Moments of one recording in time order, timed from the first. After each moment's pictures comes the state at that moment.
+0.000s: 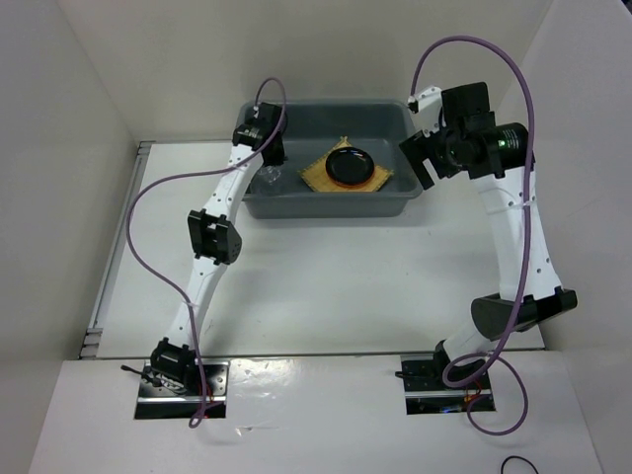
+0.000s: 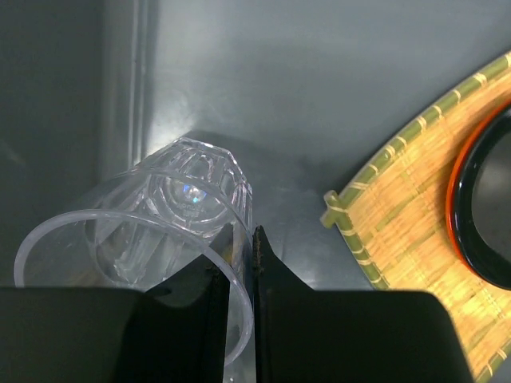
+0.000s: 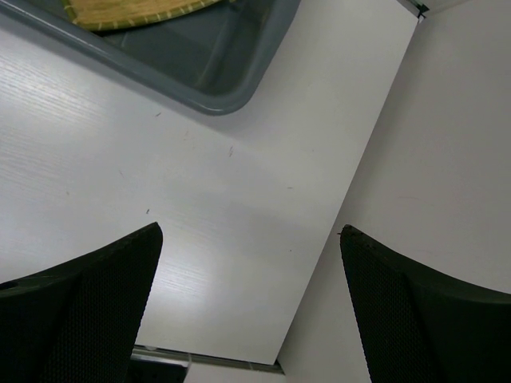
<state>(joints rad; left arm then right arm) -0.30 2.78 3.00 -1.07 -0.17 -0.45 0.25 1.57 2.10 -1.31 0.18 -0.38</state>
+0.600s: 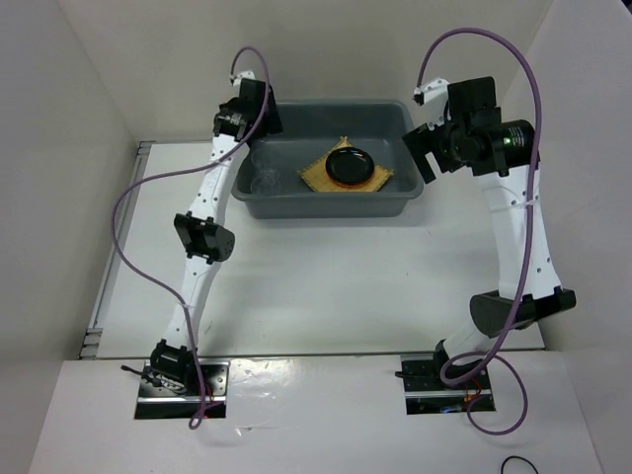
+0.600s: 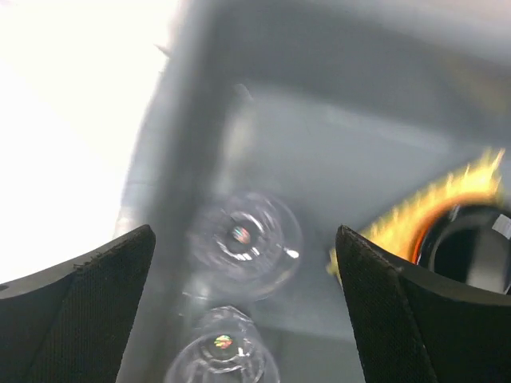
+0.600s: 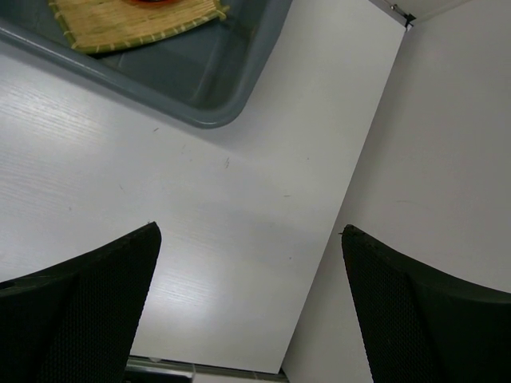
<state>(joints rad) -0.27 2.69 3.09 -1.04 -0.34 -0.43 0.23 1.58 2.16 -1.31 0.17 -0.36</state>
